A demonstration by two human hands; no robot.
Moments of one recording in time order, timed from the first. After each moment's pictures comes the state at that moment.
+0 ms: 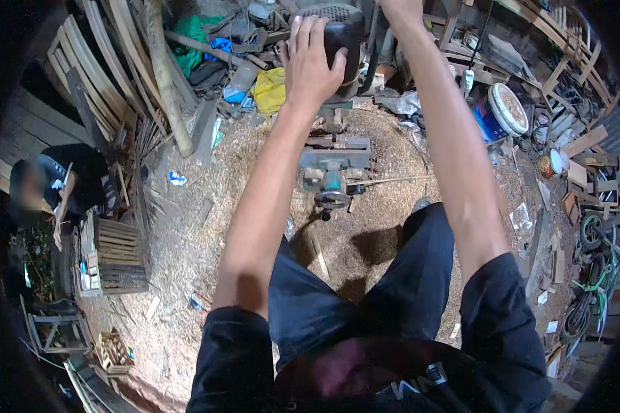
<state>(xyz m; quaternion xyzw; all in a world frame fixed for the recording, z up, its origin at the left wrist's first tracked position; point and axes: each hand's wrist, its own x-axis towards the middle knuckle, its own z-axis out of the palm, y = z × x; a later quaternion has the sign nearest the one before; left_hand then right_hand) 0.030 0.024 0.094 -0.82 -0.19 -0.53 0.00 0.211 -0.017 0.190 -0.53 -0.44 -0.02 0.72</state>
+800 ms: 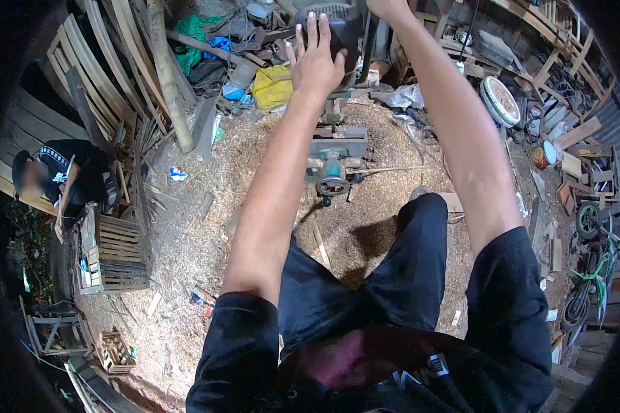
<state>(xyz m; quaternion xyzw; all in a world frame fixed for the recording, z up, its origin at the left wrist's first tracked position) 0.022 0.014 0.085 -0.87 -0.28 -0.42 0.01 0.227 0.011 0.176 -0.64 -0.42 -0.42 0.49</state>
